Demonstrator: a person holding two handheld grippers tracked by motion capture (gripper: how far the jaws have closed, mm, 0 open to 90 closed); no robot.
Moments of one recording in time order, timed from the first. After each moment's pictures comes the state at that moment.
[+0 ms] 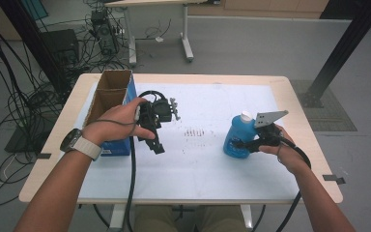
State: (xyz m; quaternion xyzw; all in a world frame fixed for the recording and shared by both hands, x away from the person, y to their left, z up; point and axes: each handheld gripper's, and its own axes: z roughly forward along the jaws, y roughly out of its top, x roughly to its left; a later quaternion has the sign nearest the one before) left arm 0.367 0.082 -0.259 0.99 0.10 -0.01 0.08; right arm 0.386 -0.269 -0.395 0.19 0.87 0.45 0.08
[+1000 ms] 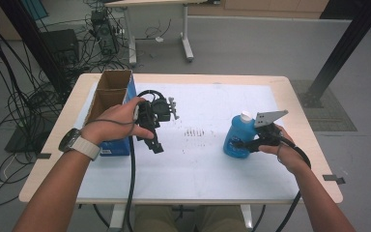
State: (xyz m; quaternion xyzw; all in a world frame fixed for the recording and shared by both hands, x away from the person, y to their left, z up) left arm 0.367 0.084 -0.258 0.99 0.10 -0.01 0.07; right arm 0.387 -0.269 -0.395 0.19 0.87 0.45 0.08
